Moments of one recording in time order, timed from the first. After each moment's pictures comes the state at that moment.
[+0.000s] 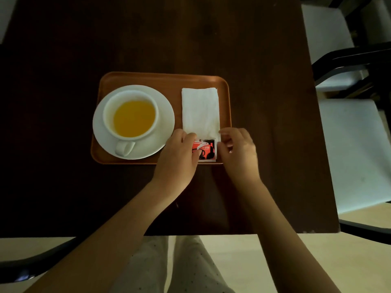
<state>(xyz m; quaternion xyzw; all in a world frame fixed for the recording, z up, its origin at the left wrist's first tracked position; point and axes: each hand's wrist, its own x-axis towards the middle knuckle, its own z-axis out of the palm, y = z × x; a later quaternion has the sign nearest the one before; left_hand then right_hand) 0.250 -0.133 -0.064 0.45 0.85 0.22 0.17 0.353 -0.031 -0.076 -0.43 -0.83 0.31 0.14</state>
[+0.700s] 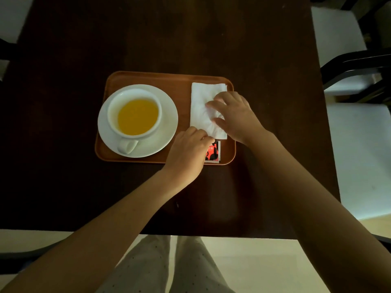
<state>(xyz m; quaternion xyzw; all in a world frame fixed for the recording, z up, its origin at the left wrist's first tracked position) 0.247 -0.113 -0.067 0.58 0.80 0.11 0.14 0.304 0.047 -0.082 -0.19 -0.97 0.12 -0.03</state>
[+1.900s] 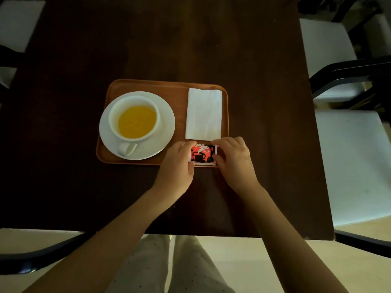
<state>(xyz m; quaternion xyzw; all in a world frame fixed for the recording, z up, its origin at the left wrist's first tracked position) 0.263 -0.140 -0.062 0.39 0.84 0.27 0.25 0.367 -0.027 -0.076 -0.33 -0.91 0.25 0.07</state>
